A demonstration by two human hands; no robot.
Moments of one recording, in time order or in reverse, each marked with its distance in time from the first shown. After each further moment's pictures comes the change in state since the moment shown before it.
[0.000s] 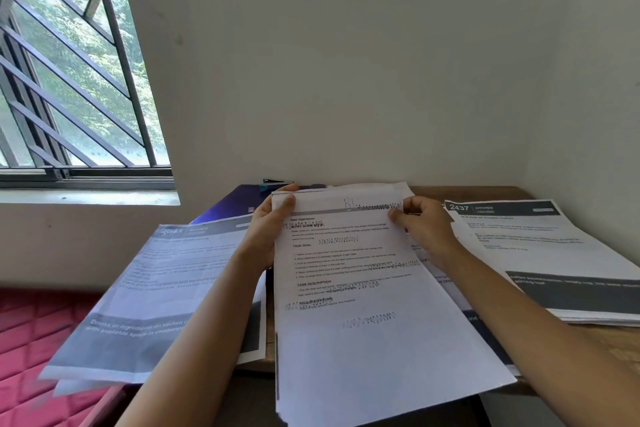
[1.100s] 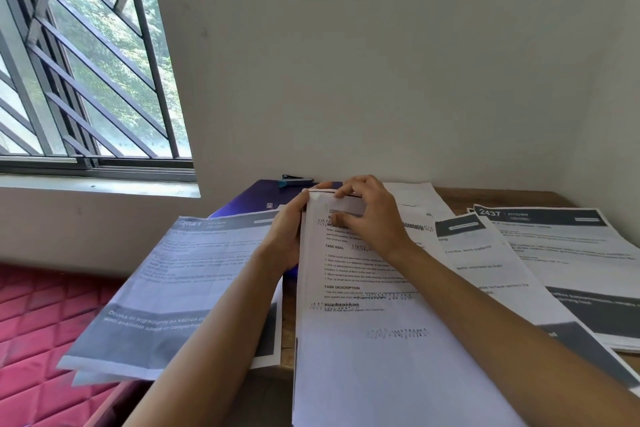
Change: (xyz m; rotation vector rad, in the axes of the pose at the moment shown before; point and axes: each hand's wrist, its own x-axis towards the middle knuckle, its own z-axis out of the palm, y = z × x) left_hand 0.005 0.000 0.002 -0.022 -0.139 -0.137; right_hand -0.009 -0.039 0.087 -0.239 -0.163 -0.543
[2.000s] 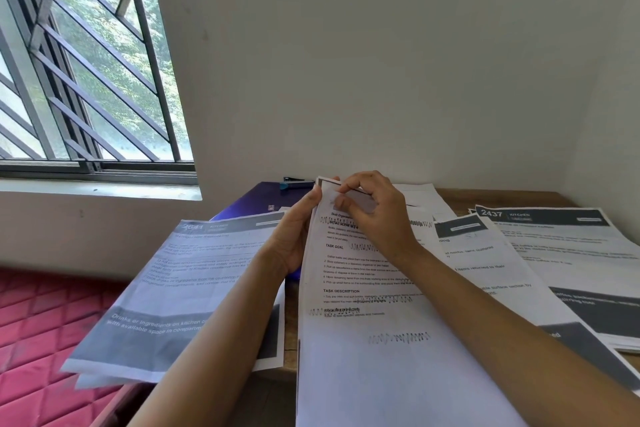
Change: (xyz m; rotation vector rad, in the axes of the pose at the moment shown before) left_hand -0.007 0.000 0.002 -0.102 -0.284 0.043; right_hand -0.003 -0.007 -0.004 0.110 0.131 -0.147
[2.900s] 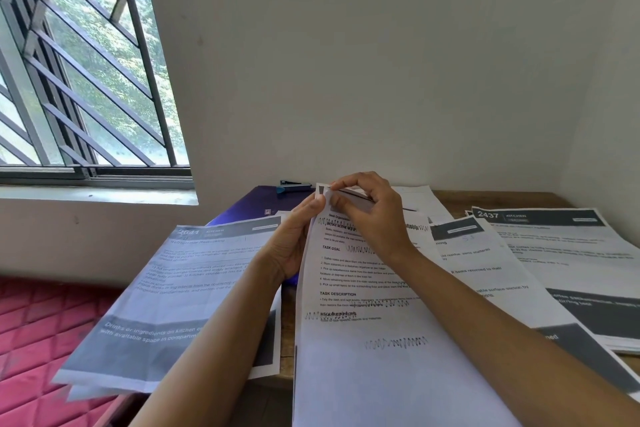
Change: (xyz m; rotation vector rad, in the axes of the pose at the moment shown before) left_hand -0.003 0.000 0.003 0.136 -0.023 0.051; right_hand 0.002 -0.007 0.001 0.128 0.046 0.093
